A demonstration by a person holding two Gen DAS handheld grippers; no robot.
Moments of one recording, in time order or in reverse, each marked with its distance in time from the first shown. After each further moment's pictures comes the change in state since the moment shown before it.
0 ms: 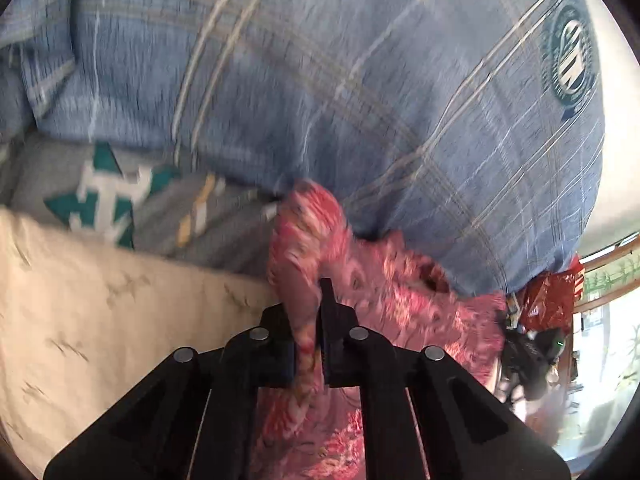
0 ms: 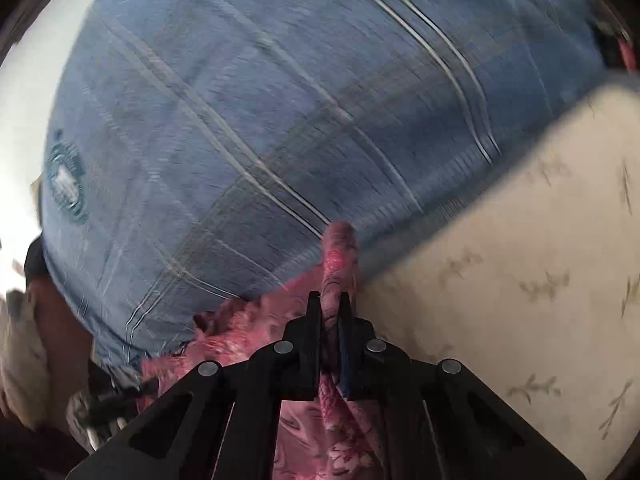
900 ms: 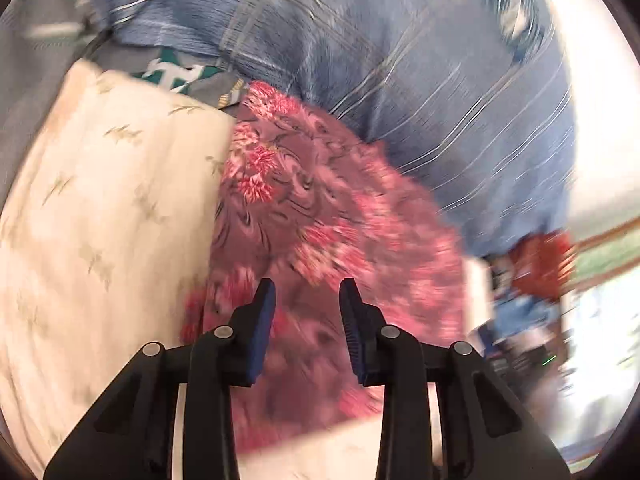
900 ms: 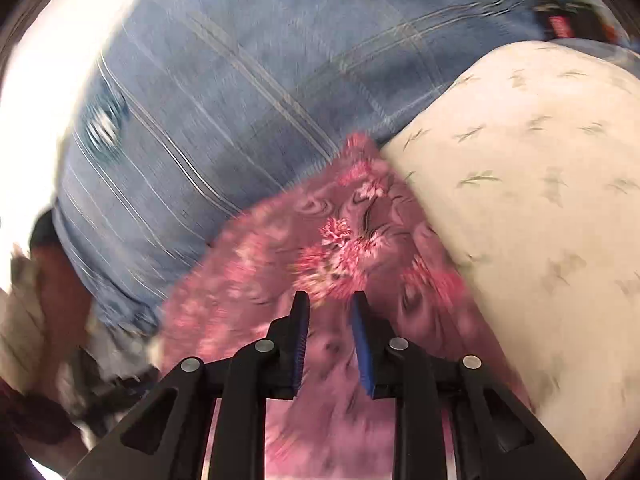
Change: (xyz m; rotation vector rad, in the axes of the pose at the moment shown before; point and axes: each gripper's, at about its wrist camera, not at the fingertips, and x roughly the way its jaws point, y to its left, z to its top) left arm -0.049 0.021 -0.111 -0.047 0.032 -0.058; right arm -0.102 -0.005 -0.127 0.072 -0.037 -0.065
